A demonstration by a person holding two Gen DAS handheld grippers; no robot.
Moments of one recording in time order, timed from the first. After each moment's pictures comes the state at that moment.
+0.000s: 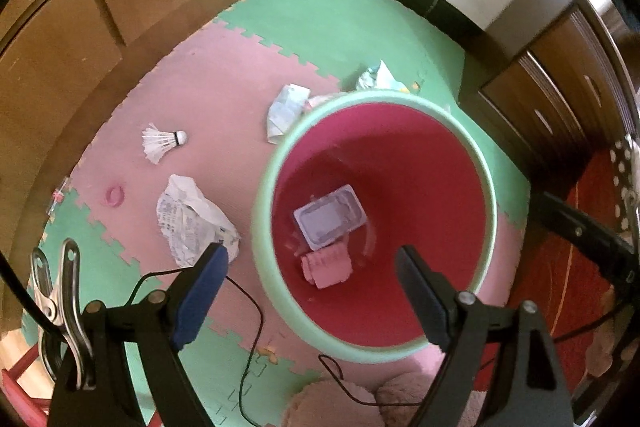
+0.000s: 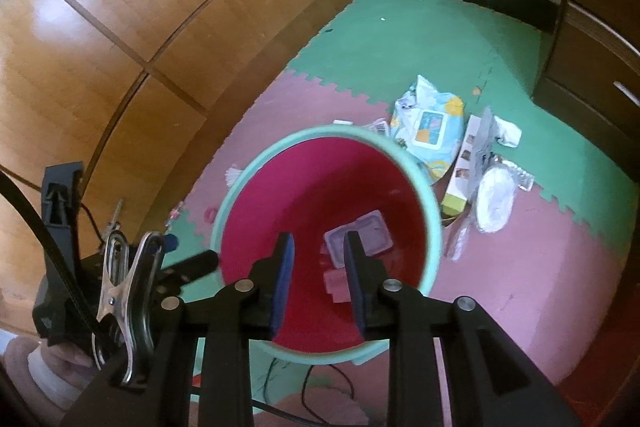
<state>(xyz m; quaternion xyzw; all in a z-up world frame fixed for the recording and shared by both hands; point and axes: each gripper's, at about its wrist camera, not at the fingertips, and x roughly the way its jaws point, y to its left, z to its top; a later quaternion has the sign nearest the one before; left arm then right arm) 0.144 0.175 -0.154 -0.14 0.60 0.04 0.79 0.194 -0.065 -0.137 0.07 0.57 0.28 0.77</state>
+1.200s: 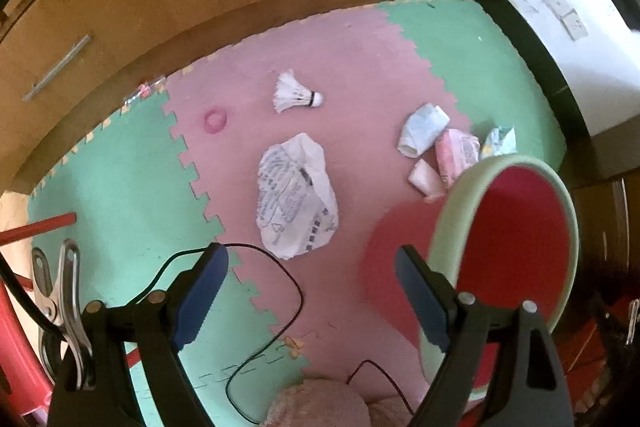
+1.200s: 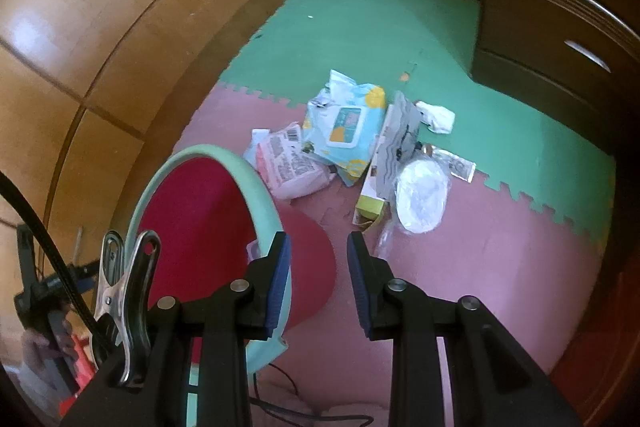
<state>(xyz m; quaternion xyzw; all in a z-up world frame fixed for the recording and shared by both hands) 0.092 0.280 -0.189 -0.27 0.59 0.25 0.72 0.245 -0.159 -0.192 0.09 0.59 0.21 0.78</state>
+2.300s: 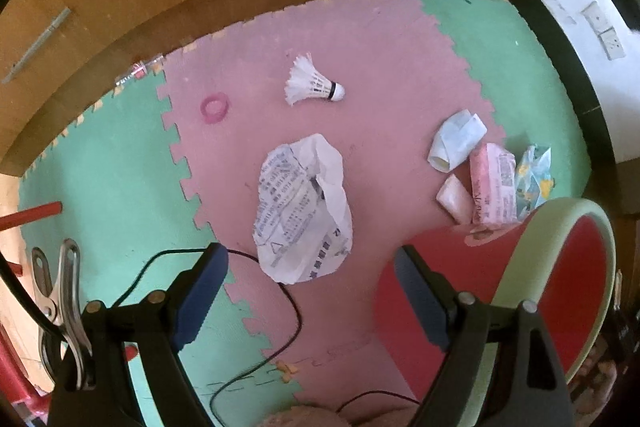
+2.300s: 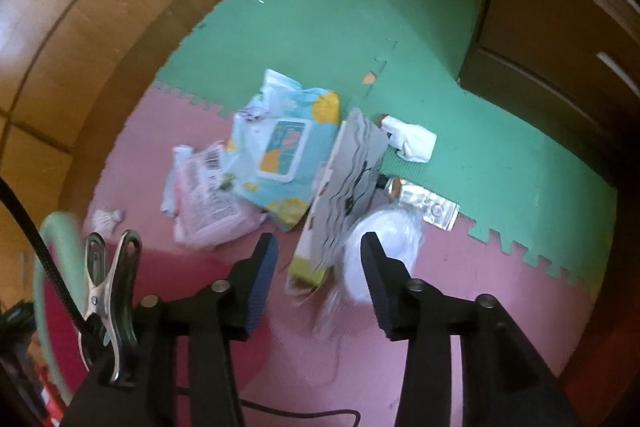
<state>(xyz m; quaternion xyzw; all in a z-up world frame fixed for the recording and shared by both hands) 0.126 0.299 -0.254 -0.28 0.60 0.28 0.69 0.354 -0.147 -0.299 0.04 0.61 0.16 0.78</state>
